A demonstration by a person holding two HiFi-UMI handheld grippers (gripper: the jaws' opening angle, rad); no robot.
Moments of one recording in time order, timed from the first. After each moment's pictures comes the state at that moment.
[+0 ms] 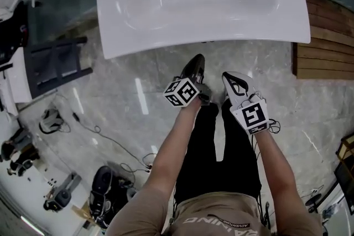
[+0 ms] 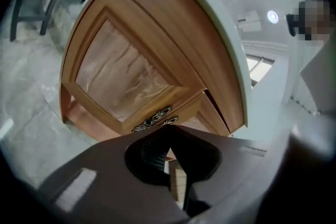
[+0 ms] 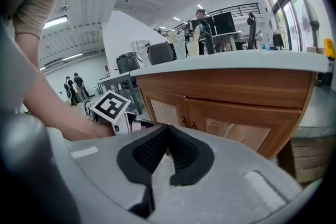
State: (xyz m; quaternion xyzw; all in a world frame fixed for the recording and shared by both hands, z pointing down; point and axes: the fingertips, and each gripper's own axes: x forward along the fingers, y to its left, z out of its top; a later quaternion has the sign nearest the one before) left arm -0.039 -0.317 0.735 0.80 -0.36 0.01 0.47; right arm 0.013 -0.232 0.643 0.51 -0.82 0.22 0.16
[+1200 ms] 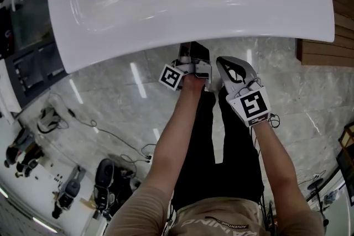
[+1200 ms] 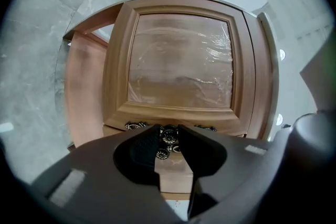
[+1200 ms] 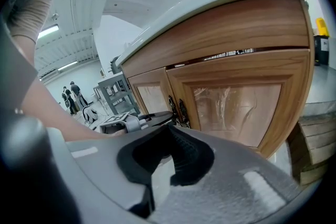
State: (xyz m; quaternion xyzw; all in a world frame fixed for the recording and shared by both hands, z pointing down) left arm -0.025 -0.363 0.793 0.59 -0.32 -0.34 0.66; right arm 0.027 -0.252 0.713 0.51 -0.80 0.26 0.14
